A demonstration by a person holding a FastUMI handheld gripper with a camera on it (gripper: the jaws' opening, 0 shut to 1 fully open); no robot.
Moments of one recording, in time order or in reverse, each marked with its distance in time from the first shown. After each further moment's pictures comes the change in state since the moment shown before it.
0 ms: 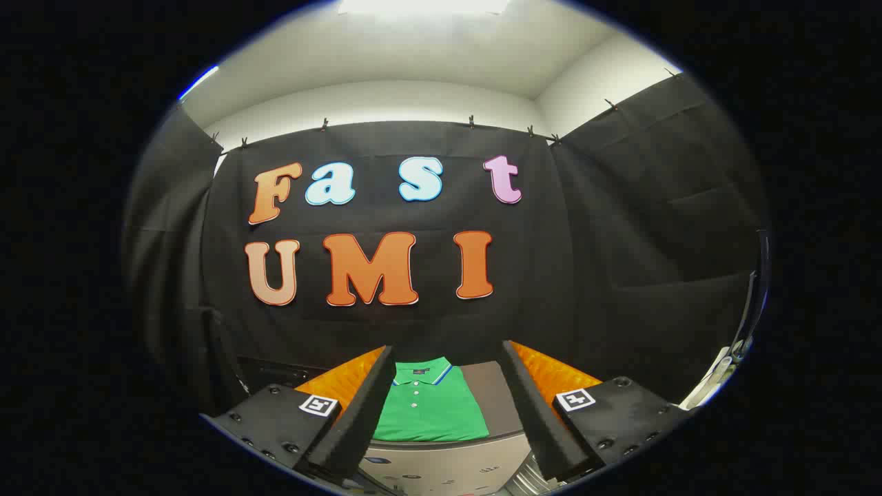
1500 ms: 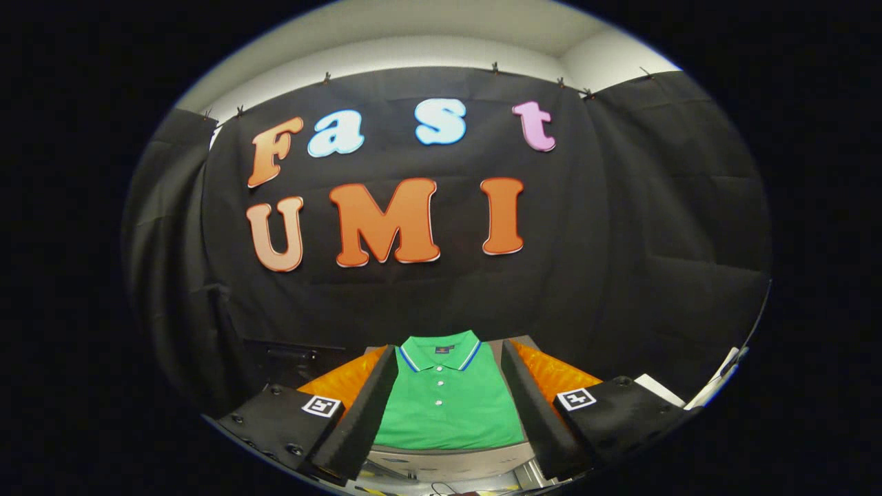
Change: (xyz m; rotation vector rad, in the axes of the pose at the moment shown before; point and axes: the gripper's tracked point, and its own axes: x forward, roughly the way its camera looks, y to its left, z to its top) arm 0.119 0.049 -0.032 -0.002 0.309 0.097
